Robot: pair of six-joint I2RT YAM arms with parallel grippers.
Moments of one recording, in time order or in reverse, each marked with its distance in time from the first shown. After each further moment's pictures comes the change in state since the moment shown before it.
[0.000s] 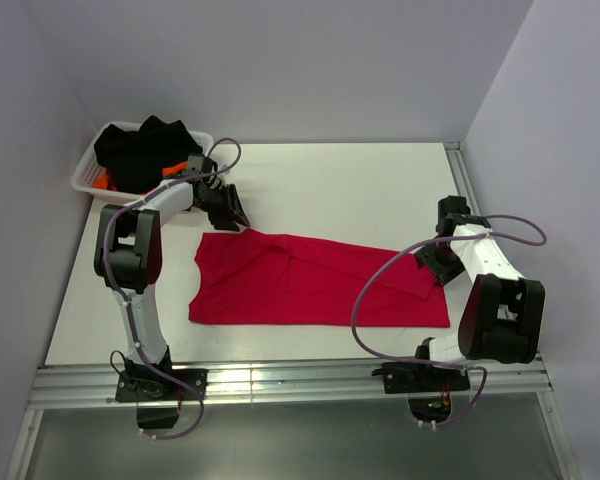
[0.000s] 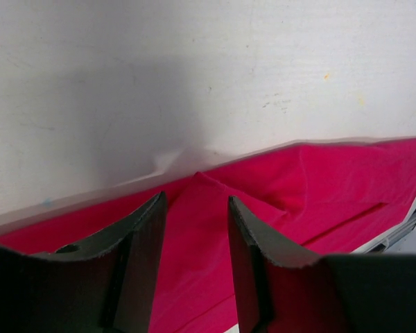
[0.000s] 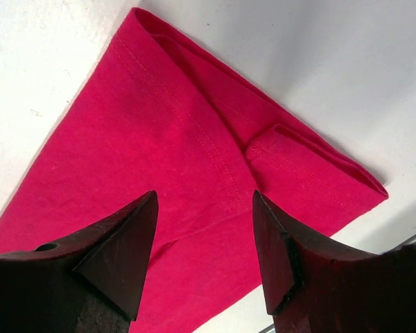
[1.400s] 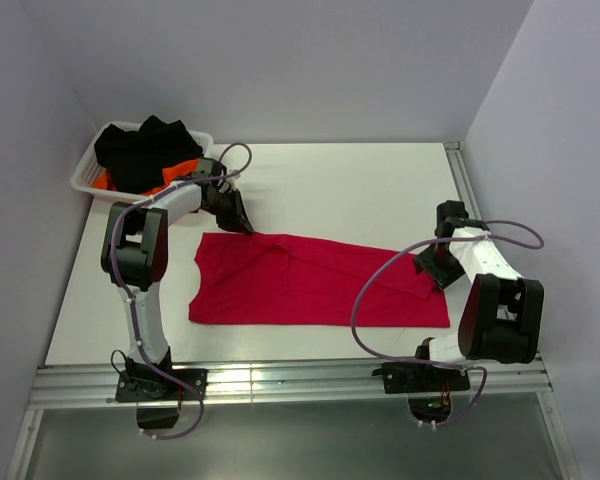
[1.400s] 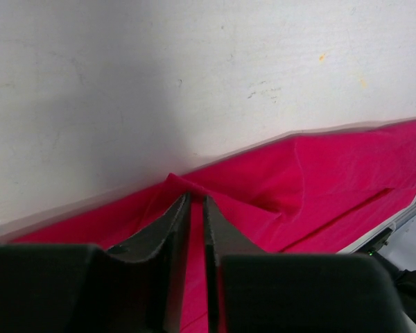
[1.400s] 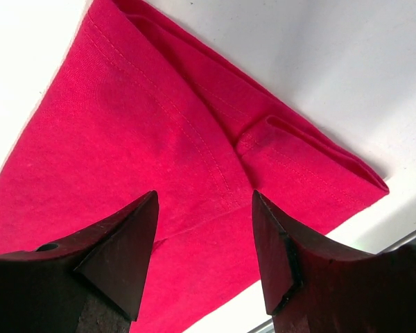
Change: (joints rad) left arm -0.041 0.039 0.011 0.003 0.035 0.019; right arm -0.002 0.000 -0.038 0.004 -0.017 0.004
